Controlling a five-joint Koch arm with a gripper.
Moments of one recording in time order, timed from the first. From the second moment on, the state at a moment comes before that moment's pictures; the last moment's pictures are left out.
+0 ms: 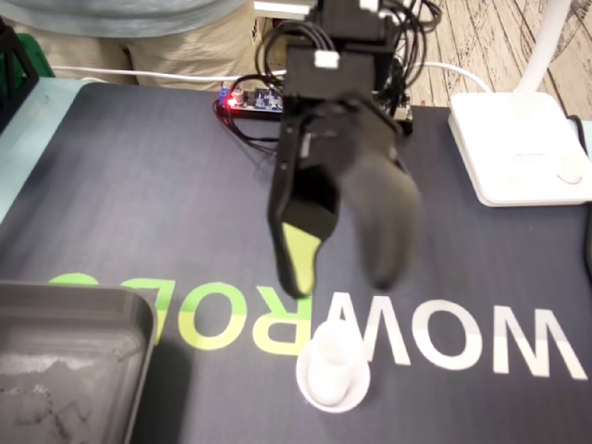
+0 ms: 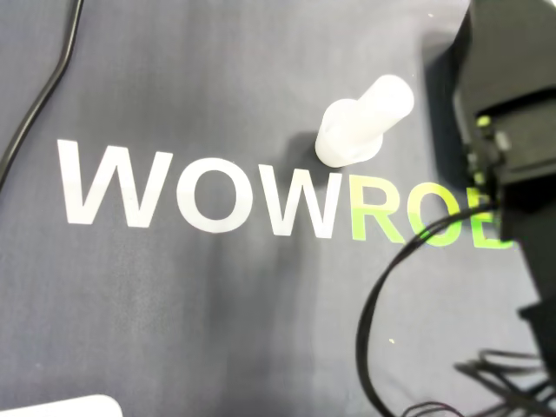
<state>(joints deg) 3.3 123.9 139.1 2.0 -34.0</state>
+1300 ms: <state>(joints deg) 0.4 132.9 175.1 -2.7 -5.9</state>
